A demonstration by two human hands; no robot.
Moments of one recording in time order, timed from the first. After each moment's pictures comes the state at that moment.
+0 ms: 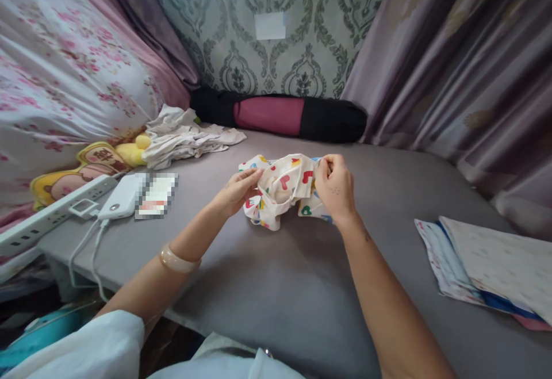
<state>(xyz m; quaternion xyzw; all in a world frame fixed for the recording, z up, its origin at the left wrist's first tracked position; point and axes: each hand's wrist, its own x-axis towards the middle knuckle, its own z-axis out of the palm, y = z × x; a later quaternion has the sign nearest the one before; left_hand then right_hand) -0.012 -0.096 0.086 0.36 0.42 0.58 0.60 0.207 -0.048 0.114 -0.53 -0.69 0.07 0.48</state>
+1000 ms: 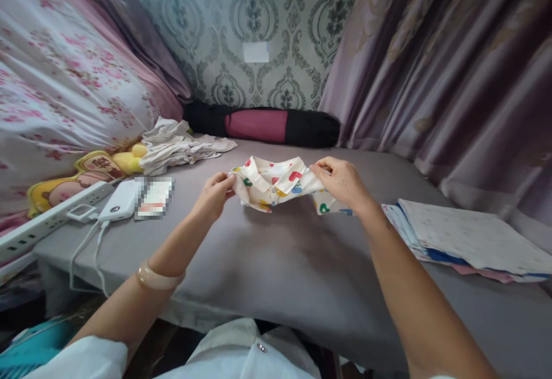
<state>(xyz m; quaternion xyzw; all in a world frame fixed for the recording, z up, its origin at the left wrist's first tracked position) -0.021 -0.145 0.098 0.32 0.50 0.66 0.45 0.264 -0.087 0.156 -0.50 -0.78 0.10 0.37</state>
